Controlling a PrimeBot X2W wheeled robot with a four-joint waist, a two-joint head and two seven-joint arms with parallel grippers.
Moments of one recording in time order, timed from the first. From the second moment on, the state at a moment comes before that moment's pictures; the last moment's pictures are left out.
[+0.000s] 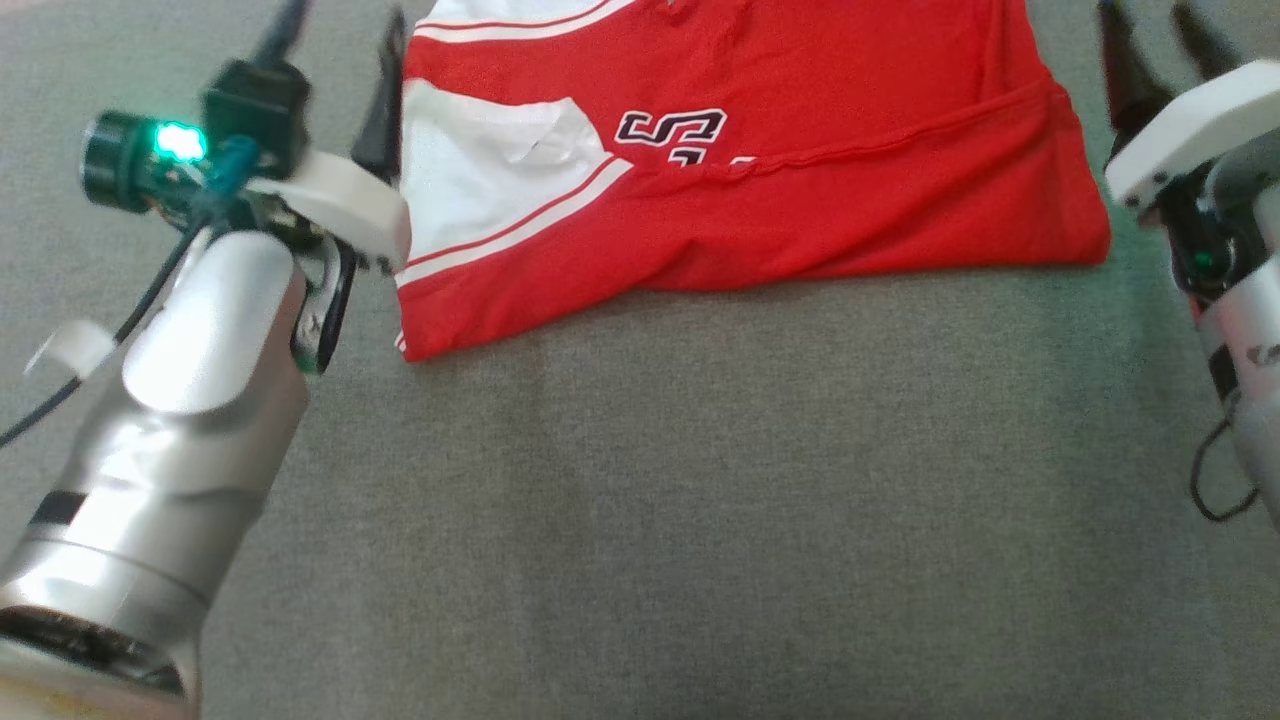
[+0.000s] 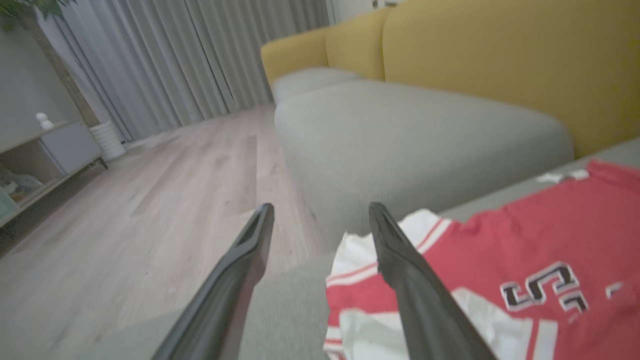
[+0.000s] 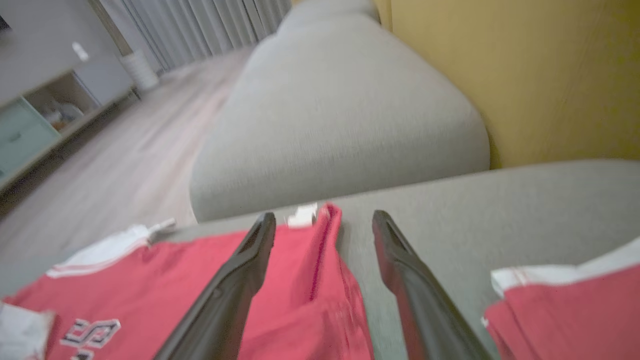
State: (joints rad) left arm -0.94 0.28 -0.67 0.73 -0.46 0.10 -0.15; right arm -0.97 -0.35 0.40 0.98 0.71 0.13 -0.04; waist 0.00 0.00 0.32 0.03
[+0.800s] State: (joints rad) left arm -0.34 0.09 -0.31 0.34 -0.31 0.17 -0.26; right arm -0.32 -0.08 -0.06 0.48 0.31 0.13 -0.25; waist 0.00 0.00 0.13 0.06
